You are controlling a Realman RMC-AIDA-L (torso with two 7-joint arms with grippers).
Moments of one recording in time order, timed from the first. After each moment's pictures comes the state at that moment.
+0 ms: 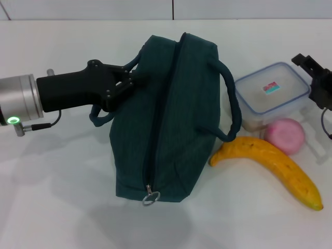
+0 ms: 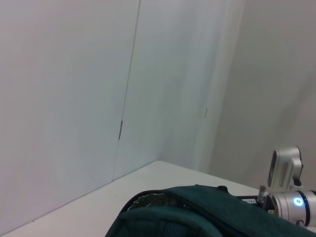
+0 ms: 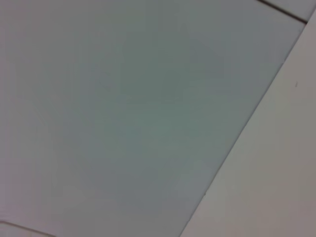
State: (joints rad) left arm -0.80 -2.08 2.85 -0.56 -0.42 1.81 -1.10; right arm 0.61 2.03 -1.03 0.05 -0.76 -1.08 1.63
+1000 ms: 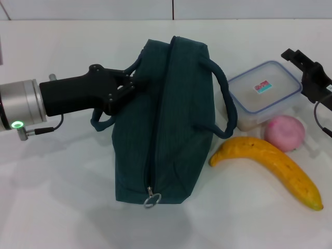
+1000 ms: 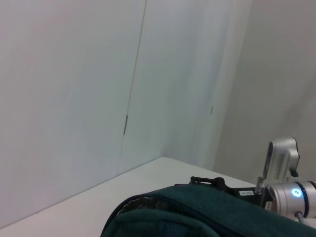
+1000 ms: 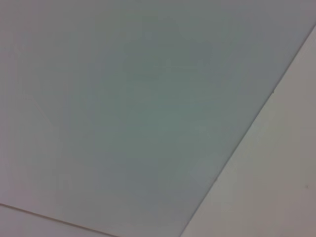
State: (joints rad) left arm -0.79 -2.08 2.85 -0.54 -0.42 1.77 -1.09; right arm 0.63 2.03 -1.04 0.01 -0.82 -1.04 1.70
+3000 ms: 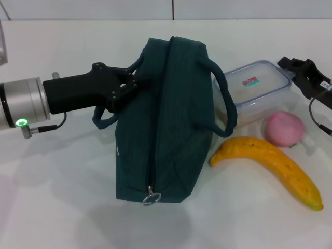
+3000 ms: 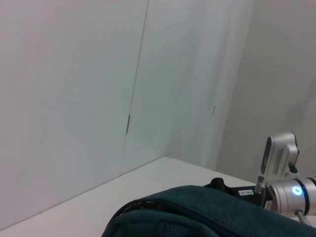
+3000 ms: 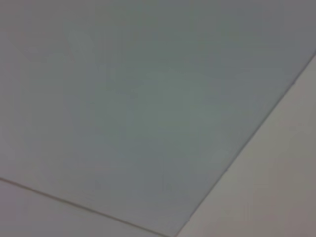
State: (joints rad) left arm -0.80 -2.08 2.85 -0.52 -0.43 1.75 -1.09; right arm 0.64 2.03 -1.08 -0.04 -0.84 -1.01 1.70
